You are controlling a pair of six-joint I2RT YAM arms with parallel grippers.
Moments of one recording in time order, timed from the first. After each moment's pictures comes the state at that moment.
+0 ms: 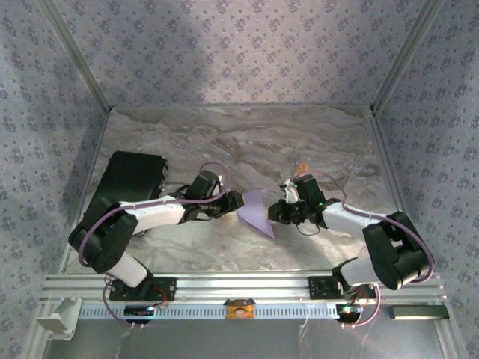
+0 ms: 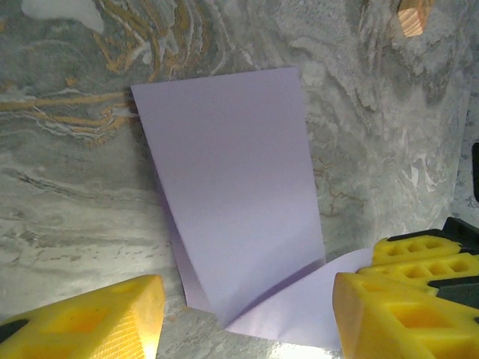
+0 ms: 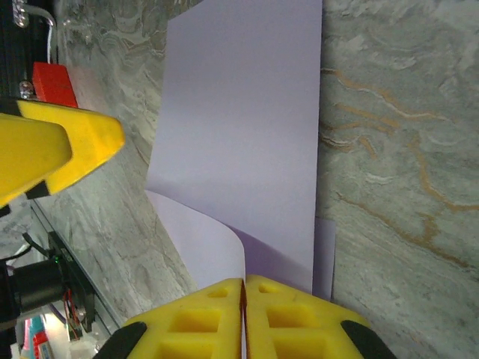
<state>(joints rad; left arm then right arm) -0.72 1.55 0.70 0.07 0.33 -1.00 0.44 1.37 0.51 -0.05 -0.62 0.60</state>
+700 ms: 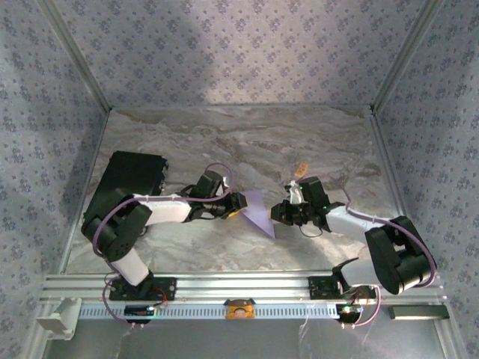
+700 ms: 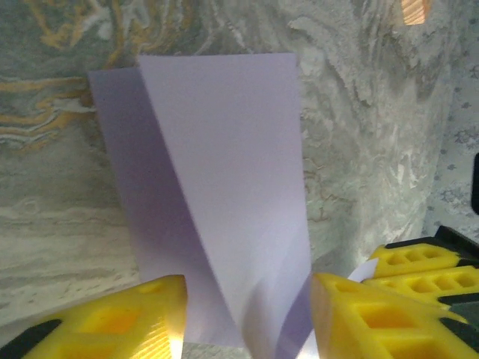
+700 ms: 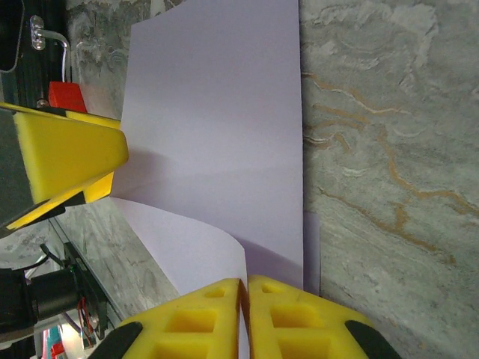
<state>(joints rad) -0.72 1.66 0.72 0.18 0.42 -1.07 0.41 1.34 0.46 -0.01 -0.64 0.64</state>
